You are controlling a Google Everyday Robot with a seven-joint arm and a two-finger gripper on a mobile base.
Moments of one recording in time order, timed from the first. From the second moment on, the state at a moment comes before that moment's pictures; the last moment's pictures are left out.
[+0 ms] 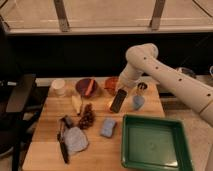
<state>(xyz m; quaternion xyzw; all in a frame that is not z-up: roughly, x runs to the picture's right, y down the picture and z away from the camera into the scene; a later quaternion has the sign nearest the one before) 0.121 0.013 0.759 -0.20 -0.24 -0.43 0.84</state>
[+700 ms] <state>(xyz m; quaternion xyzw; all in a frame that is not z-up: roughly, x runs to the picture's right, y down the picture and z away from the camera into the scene) 0.249 -0.013 0.791 -0.21 -0.17 -0.23 0.94</state>
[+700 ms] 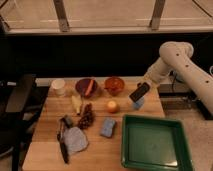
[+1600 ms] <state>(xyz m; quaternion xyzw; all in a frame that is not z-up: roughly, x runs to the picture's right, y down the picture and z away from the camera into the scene) 0.271 0.017 0.844 -0.24 -0.14 -0.13 0.95</state>
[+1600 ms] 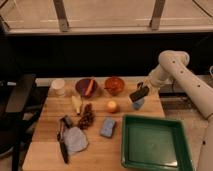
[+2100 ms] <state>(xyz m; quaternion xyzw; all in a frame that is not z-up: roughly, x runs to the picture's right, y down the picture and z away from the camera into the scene) 0.282 0.039 0.858 -0.26 -0.16 -0.09 0.95</state>
